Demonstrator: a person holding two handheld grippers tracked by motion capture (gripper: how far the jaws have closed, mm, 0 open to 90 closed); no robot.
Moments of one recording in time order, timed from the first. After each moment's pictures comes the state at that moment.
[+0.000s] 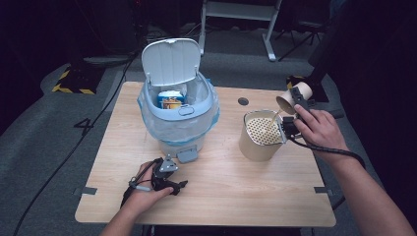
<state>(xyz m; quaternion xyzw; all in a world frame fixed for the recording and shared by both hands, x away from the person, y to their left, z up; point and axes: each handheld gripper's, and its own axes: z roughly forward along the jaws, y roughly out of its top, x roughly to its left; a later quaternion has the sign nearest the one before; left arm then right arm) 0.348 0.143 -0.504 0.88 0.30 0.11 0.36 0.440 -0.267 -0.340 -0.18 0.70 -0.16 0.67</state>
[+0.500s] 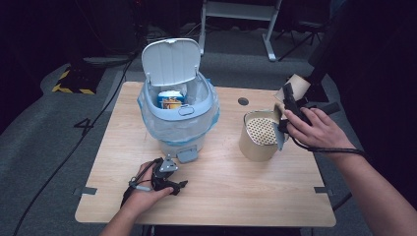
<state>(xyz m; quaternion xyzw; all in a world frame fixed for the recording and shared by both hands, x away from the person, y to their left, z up) 0.348 0.143 -0.504 0.88 0.30 0.11 0.36 0.435 -0.253 -0.336 -0.32 0.57 -0.32 0.69</state>
